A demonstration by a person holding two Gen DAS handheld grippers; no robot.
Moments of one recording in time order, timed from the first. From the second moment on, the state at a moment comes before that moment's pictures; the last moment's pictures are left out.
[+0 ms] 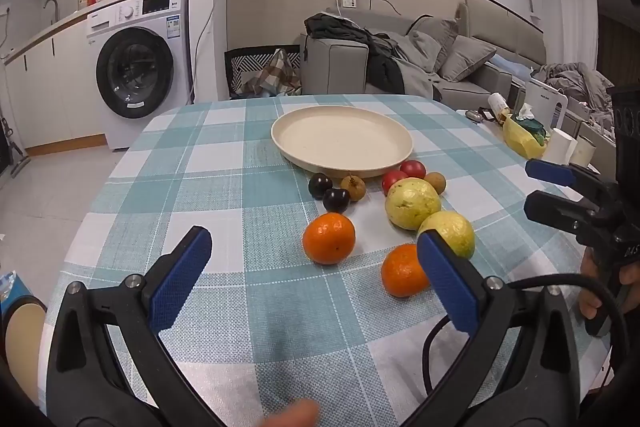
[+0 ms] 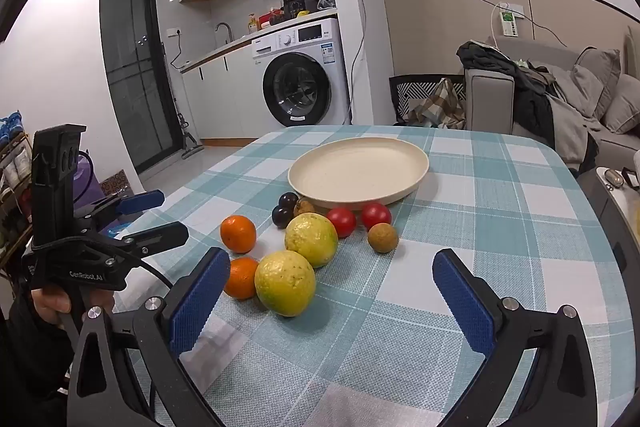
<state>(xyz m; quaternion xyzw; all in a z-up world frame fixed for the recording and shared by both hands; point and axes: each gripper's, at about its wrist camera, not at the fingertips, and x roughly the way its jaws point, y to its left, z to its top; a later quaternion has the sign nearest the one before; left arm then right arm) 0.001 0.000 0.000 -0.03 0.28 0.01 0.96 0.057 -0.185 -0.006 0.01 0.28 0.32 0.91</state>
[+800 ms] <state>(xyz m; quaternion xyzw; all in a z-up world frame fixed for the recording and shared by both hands) 0.000 -0.001 0.000 -0.02 0.27 0.01 0.96 0.057 -0.184 -0.006 0.01 0.28 0.32 0.91</state>
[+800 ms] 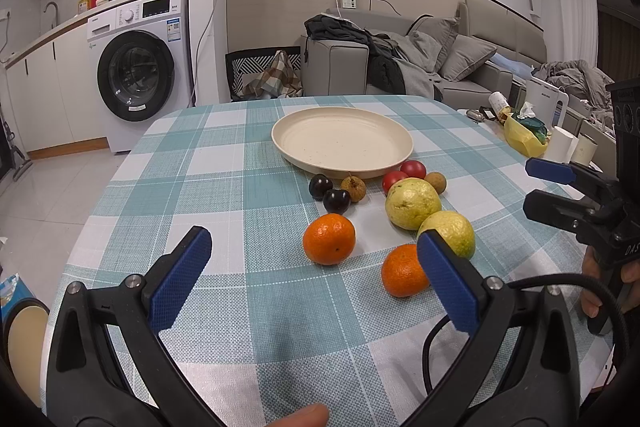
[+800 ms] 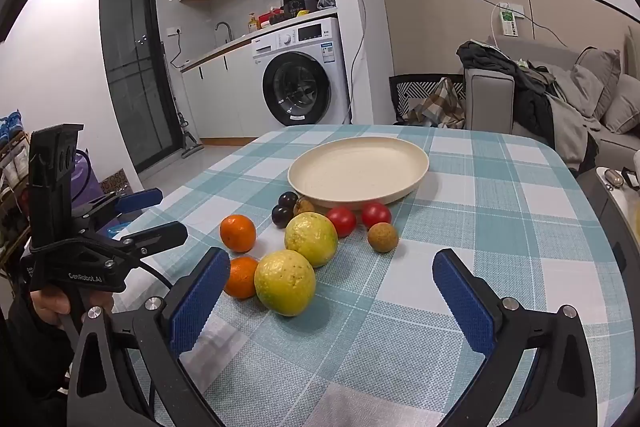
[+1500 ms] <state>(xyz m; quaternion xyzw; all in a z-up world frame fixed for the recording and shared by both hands) 0.000 -0.001 0.000 -0.02 0.27 0.01 0.96 0.058 -0.185 -0.007 0.01 0.28 0.32 0.91</state>
